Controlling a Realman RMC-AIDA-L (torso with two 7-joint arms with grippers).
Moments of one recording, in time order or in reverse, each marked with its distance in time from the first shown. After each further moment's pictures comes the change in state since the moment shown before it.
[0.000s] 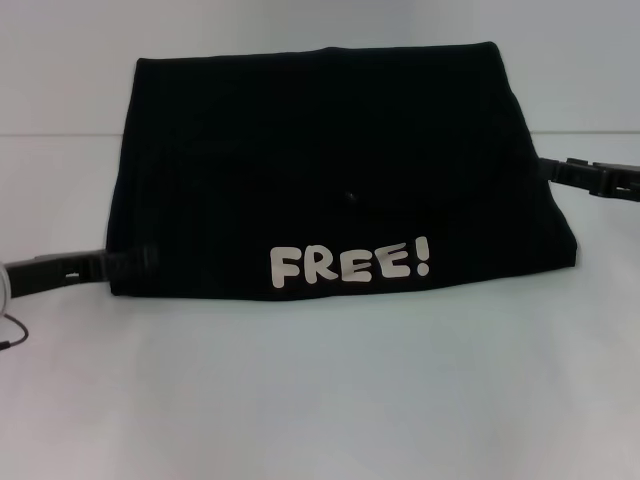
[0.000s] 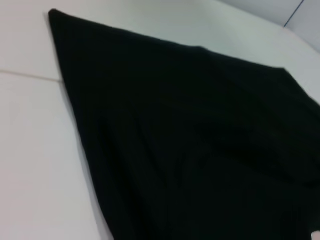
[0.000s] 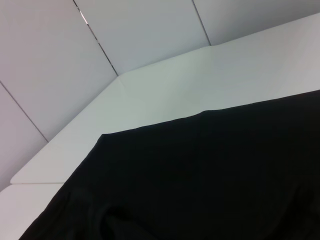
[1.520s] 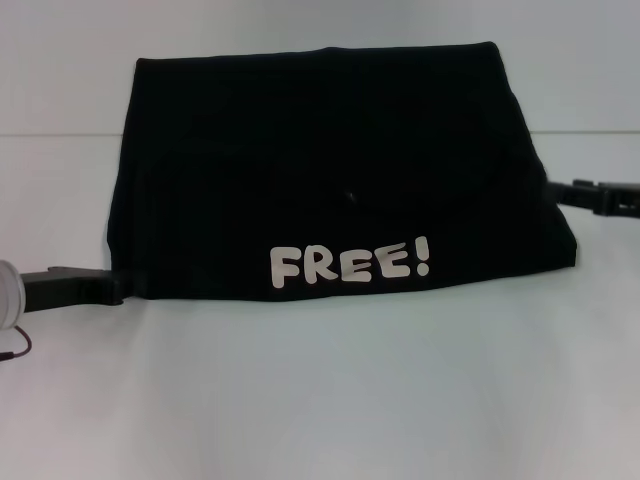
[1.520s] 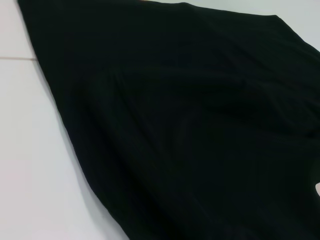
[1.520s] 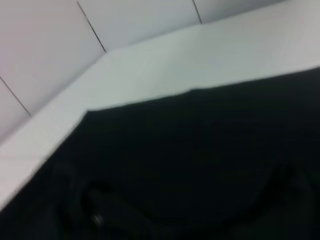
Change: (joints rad) left arm -0.012 -0.002 0.060 -0.008 0.081 -0.022 0.053; right arm -0.007 -0.015 -0.083 0.000 -0.039 0.050 0.046
